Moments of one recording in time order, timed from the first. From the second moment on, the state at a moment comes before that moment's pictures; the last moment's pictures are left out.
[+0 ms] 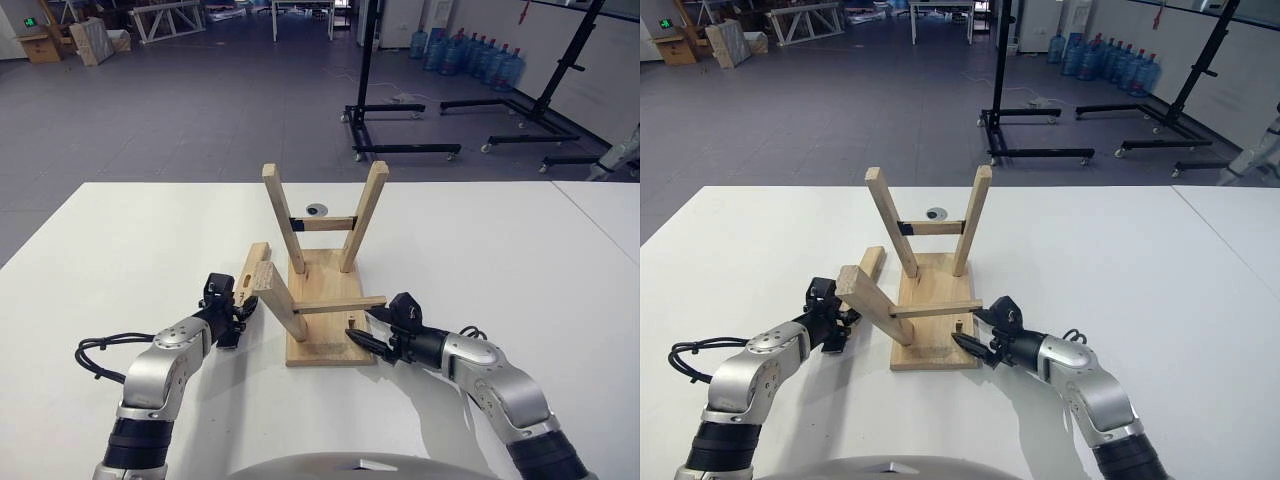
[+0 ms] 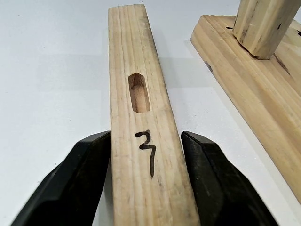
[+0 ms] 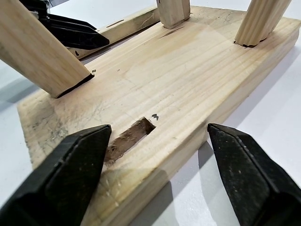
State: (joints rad) left arm 0.00 0.29 0.00 -0.21 -0.25 0.82 -0.24; right arm 0.07 -0.43 0.17 -0.20 0.35 0.50 0.68
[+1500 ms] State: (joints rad) left arm -0.49 0.56 0.09 -0.07 -0.96 0.77 -1.20; right arm -0.44 -0.15 -0.11 -0.18 1.16 0.65 0.80
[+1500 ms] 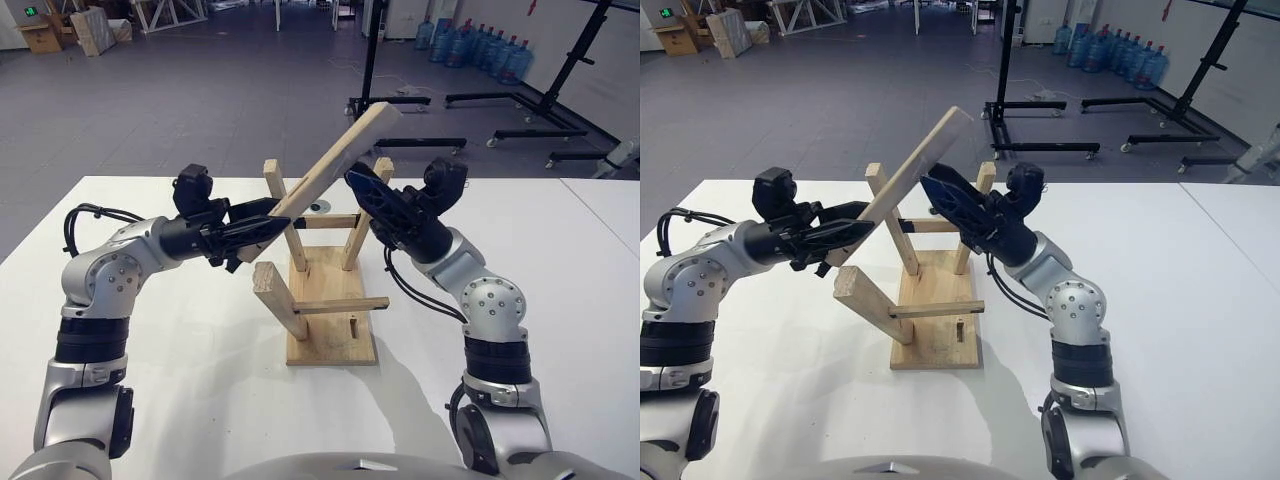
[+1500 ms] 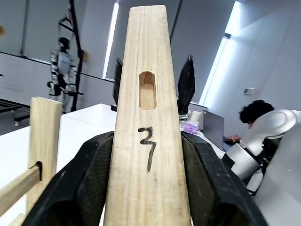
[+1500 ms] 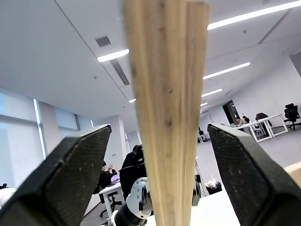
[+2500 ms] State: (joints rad) left arm -0.52 0.54 0.04 -0.02 -0.87 0.75 -1.21; right arm -0.41 -0.14 -0.07 -0.20 1.06 0.59 0.82
